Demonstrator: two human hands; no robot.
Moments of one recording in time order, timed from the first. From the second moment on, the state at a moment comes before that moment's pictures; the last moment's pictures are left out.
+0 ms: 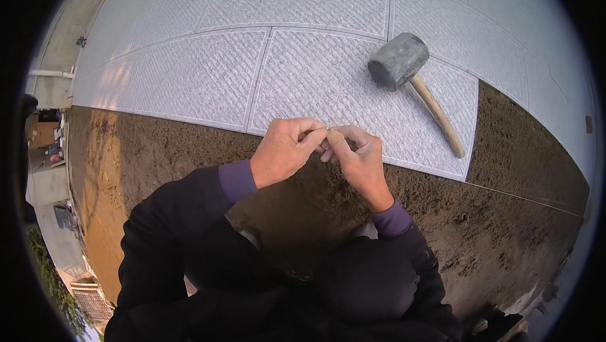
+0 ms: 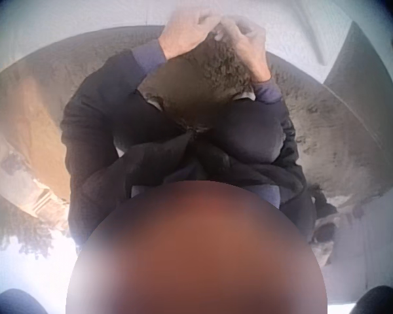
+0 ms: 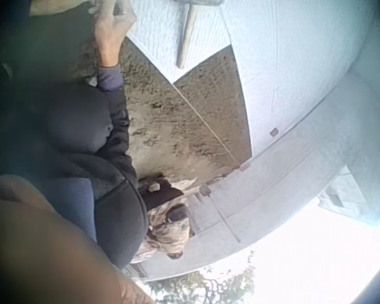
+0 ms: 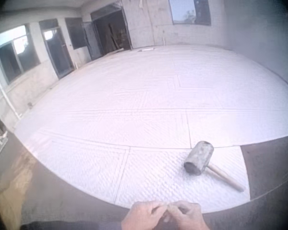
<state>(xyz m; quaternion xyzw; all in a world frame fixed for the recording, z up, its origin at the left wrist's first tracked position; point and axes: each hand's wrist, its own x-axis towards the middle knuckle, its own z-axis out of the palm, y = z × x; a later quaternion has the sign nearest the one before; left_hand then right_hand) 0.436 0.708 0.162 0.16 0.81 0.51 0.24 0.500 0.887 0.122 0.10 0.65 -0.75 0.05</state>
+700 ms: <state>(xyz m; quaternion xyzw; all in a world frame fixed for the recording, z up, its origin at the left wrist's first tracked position) 0.377 0.529 0.096 0.38 0.91 0.10 0.10 0.519 0.922 0.097 0.19 0.66 -0.73 0.07</state>
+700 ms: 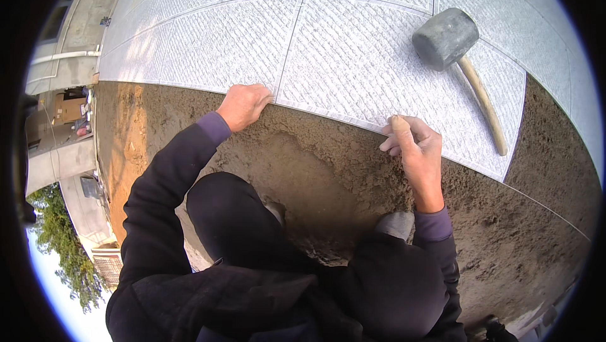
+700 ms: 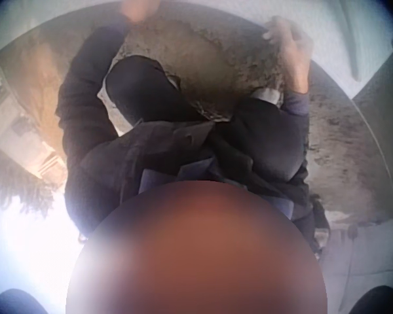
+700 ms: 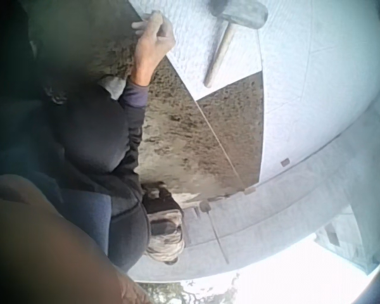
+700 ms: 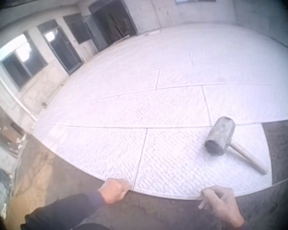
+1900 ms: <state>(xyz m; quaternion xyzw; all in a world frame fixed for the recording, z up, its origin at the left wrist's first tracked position) 0.391 0.554 0.097 0.55 0.82 -0.16 0.10 0.432 1.077 0.088 0.04 0.98 -0.21 -0.06</state>
